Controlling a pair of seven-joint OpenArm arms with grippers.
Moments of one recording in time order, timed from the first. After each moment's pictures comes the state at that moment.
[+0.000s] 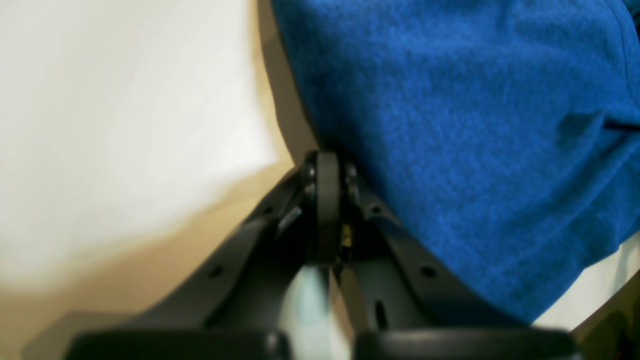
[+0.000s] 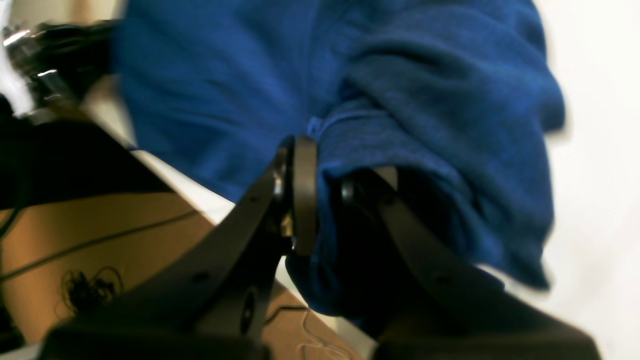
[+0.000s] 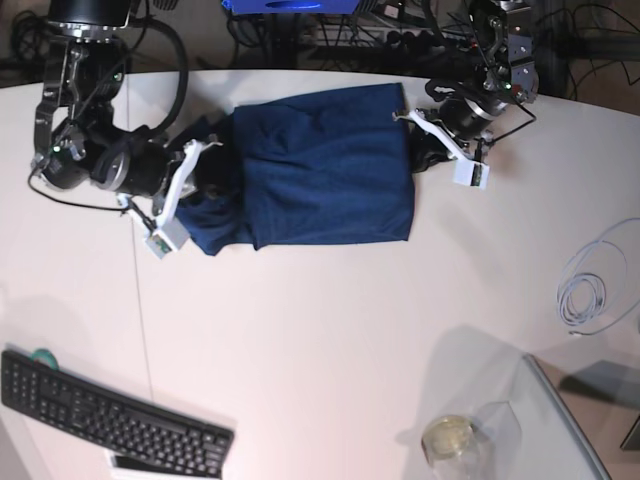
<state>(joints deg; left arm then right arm) 15.7 -6.2 -15.6 69.5 -12.9 -39.1 14.8 -9.6 -0.5 10.3 96.3 33.2 39.9 -70.5</state>
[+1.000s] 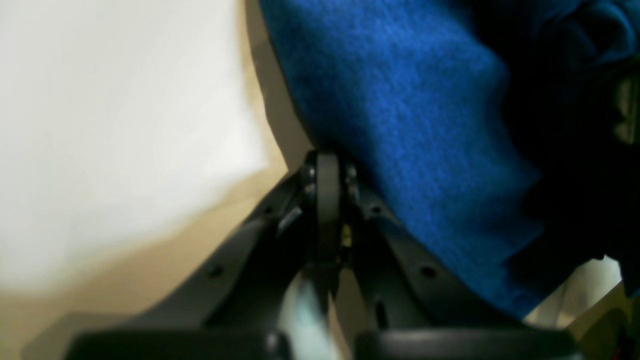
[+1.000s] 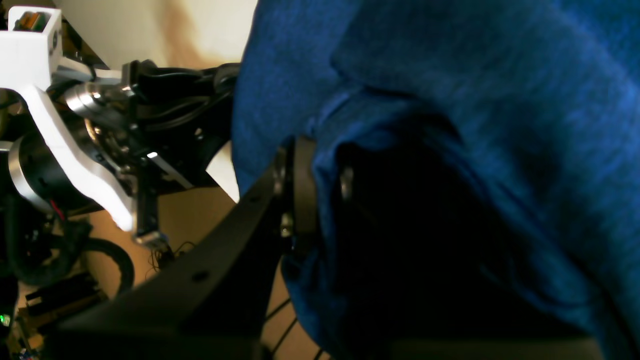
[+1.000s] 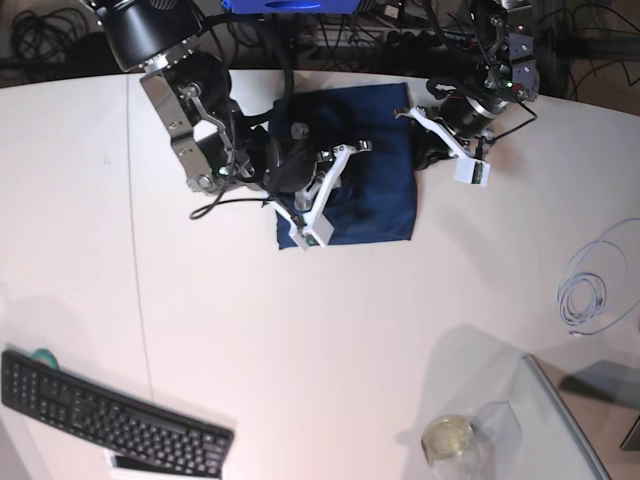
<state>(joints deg) 16.1 -6.7 -15.6 69.6 -13.0 -39.1 14.7 -0.5 -1.1 -26.0 78.7 33.5 8.2 -52.7</state>
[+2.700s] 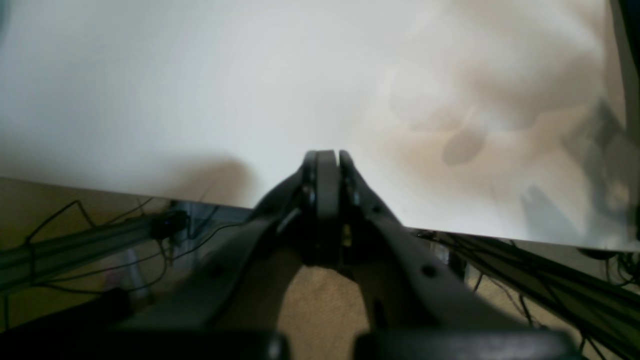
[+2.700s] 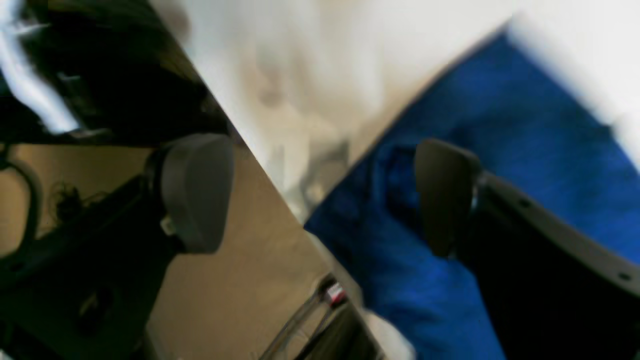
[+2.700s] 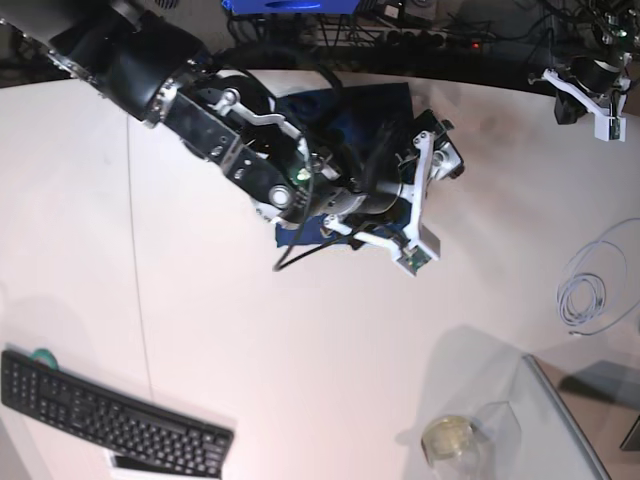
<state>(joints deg) 28.3 -10.8 -45.2 87.7 -12.7 -39.8 30.1 13.2 3.4 -51.9 97.3 34.6 -8.5 -58.1</state>
